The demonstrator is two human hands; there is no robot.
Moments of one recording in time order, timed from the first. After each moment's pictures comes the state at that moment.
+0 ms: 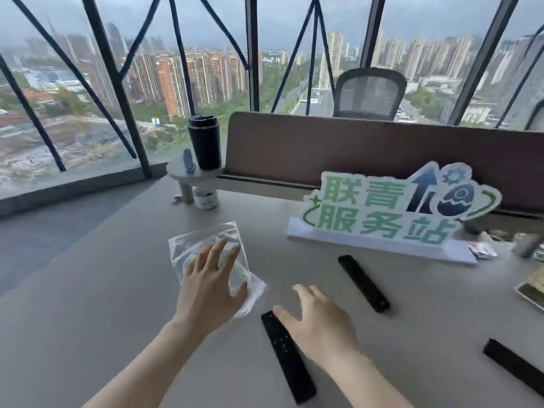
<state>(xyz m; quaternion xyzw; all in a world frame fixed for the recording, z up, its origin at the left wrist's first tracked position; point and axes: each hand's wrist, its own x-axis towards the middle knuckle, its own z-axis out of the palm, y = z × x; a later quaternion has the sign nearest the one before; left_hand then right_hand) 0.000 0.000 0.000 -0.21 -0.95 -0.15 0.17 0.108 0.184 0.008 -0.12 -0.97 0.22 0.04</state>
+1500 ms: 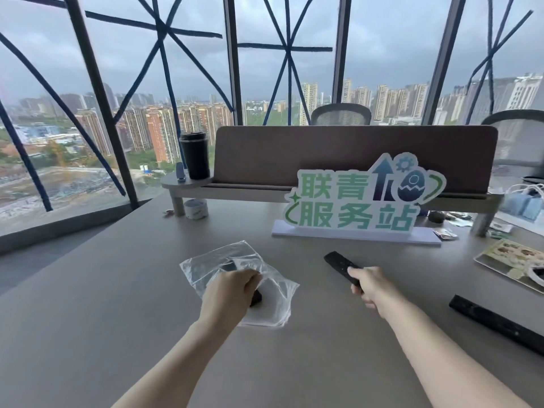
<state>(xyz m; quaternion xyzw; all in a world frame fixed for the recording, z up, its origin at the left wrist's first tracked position) 0.061 0.033 -0.032 -0.24 -0.91 -0.30 0.14 0.125 0.317 -0.049 -0.33 -0.74 0.58 0.07</state>
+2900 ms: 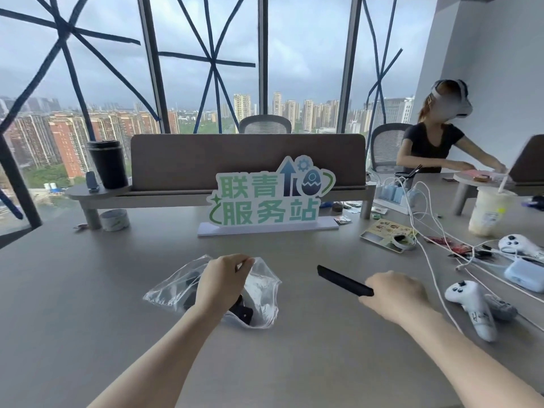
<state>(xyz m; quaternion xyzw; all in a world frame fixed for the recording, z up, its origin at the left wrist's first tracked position) 0.147 0.139 -0.005 -0.31 -0.86 -0.41 0.08 0.345 0.379 -0.004 -0.35 -0.93 -0.05 0.00</state>
